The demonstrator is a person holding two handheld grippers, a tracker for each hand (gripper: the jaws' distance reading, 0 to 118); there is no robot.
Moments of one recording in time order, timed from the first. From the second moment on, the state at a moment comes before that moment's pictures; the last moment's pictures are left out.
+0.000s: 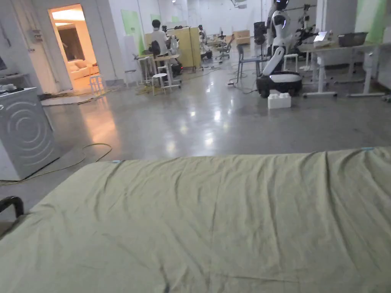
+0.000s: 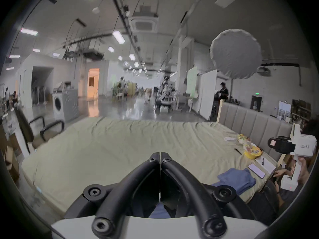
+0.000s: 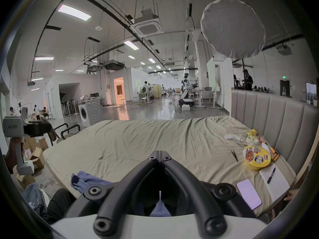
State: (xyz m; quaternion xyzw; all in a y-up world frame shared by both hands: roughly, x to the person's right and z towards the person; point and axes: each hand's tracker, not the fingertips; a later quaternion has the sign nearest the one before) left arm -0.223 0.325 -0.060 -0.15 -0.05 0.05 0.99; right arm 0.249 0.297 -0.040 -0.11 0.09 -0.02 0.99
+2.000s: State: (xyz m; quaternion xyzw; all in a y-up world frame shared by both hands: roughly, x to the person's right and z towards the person) left arm -0.107 0.163 -0.169 -0.32 -0.21 0.26 0.88; right arm 0.318 0.266 0.017 -0.23 -0.01 -0.12 0.97
